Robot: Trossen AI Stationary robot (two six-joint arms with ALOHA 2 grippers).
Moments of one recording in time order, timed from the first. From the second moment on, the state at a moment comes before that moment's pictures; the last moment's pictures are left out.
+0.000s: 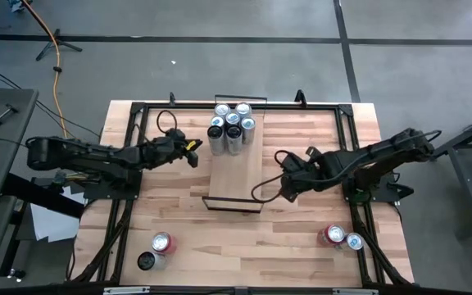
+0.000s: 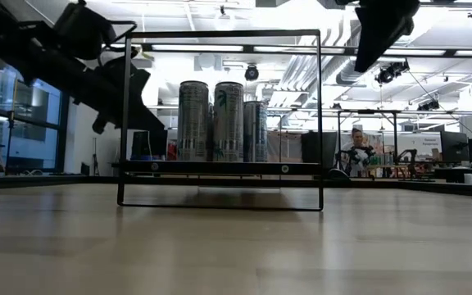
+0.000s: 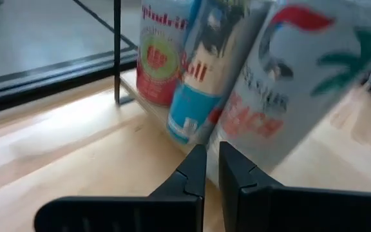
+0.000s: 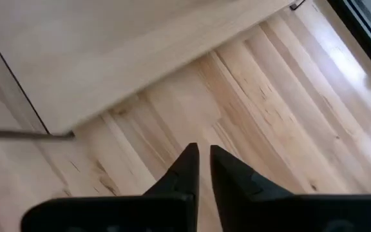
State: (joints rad) left arm 0.23 1.10 0.27 0.43 -0.41 -0.42; right arm 0.29 1.44 1.30 -1.20 0.46 0.83
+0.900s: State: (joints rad) left arm 0.24 1.33 0.44 0.41 -0.38 -0.42; right arm 0.28 1.44 1.30 -1.19 0.47 0.86
